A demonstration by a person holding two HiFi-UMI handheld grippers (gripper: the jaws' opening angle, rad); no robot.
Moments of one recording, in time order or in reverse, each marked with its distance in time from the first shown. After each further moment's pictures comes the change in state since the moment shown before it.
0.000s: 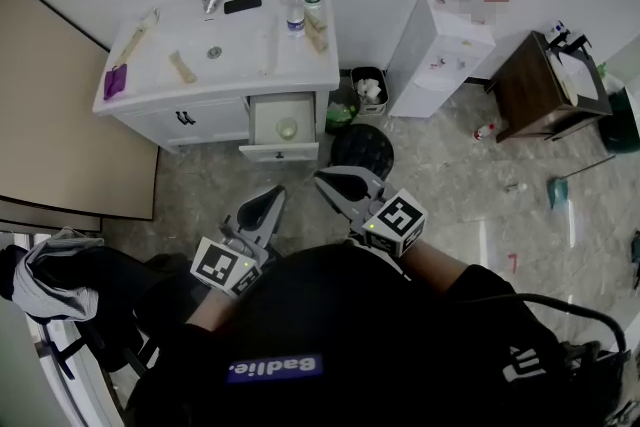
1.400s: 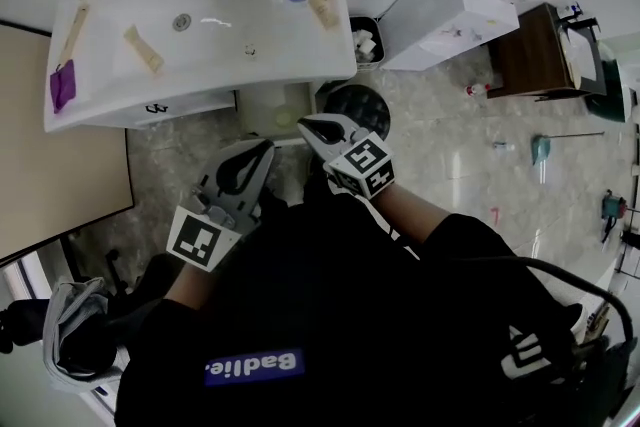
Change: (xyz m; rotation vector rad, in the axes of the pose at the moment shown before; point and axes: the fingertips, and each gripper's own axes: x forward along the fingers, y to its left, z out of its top) left arm 0.115 0.224 -0.001 -0.022 0.060 -0.126; right arm 0.203 -0.216 -0.099 0.084 0.348 -0.179
